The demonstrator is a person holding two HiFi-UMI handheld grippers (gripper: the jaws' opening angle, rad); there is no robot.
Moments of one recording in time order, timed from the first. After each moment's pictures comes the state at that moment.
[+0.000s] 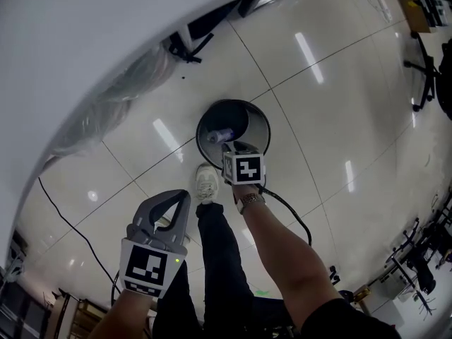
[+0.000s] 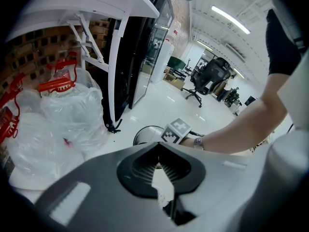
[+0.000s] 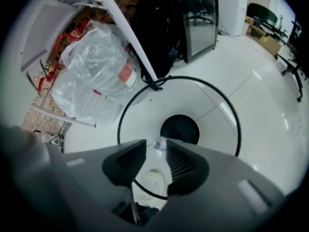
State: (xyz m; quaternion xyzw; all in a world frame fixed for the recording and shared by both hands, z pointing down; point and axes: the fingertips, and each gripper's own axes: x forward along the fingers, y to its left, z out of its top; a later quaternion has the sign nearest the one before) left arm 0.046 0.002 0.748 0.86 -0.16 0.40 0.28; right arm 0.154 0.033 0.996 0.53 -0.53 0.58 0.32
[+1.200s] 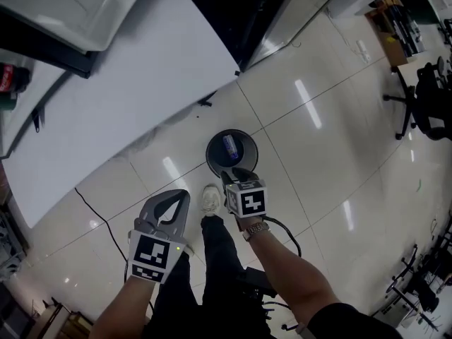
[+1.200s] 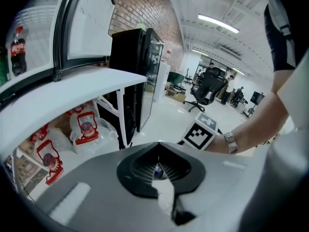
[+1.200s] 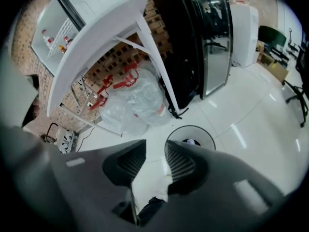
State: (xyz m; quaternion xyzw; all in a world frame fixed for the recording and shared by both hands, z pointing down) left arm 0.035 -0.011 0.573 0.89 -0.22 0.36 0.19; right arm 0.132 0.014 0.755 0.52 -0.63 0.51 0.27
